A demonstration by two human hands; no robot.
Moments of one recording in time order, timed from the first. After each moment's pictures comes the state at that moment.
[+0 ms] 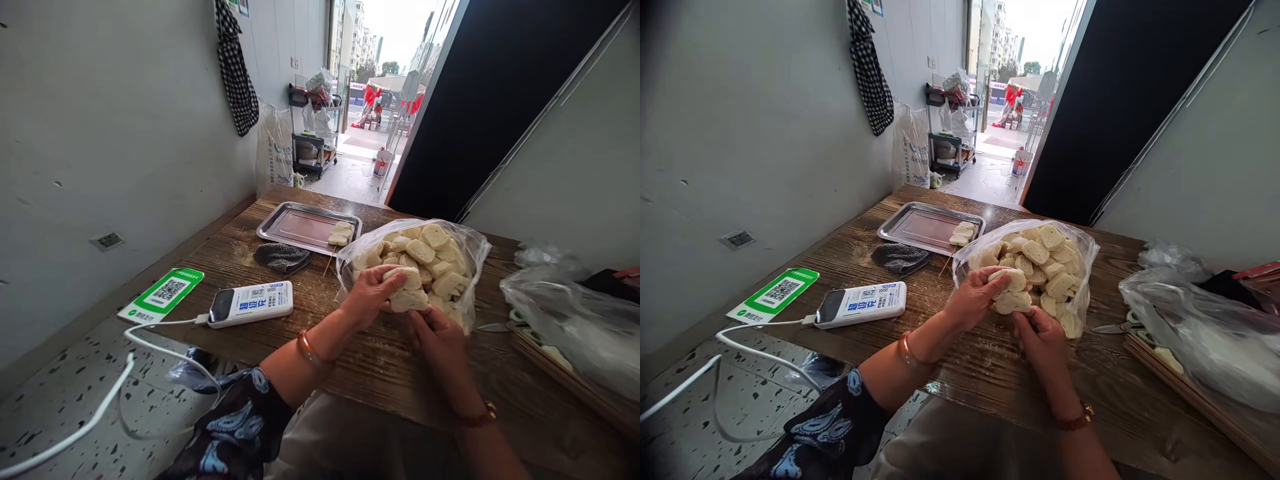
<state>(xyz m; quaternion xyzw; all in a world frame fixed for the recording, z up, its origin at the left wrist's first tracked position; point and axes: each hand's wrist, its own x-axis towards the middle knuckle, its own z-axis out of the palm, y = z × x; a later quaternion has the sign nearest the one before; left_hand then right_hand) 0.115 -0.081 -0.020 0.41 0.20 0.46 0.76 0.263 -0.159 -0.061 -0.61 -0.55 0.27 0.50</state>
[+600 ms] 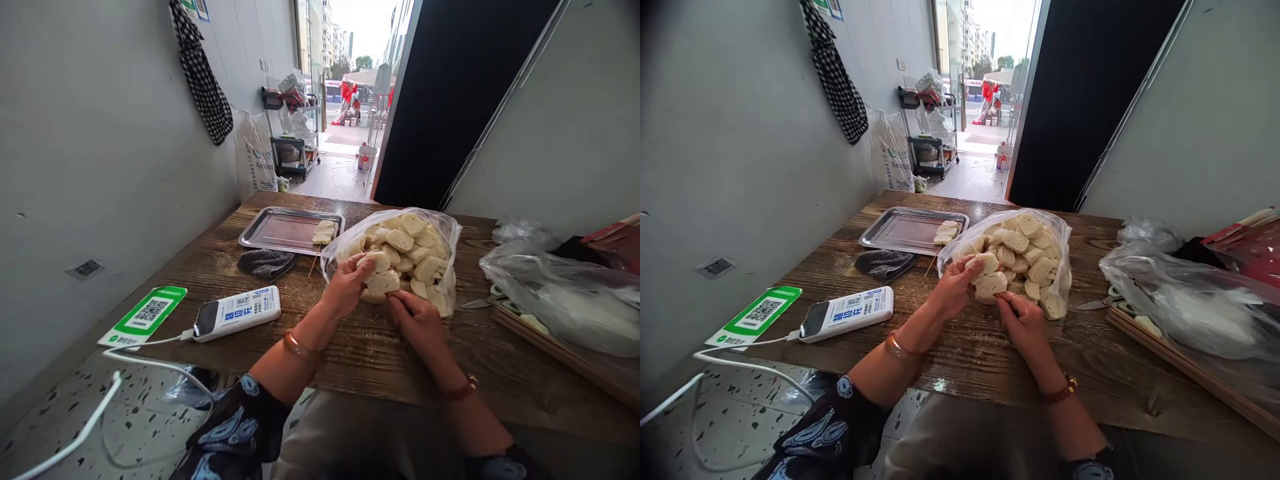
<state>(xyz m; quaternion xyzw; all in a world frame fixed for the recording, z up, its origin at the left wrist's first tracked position) 0.113 -0.068 -0.021 0.41 0.21 0.47 0.76 0.255 -0.153 -0.054 -0.58 -0.59 0.22 0.52</state>
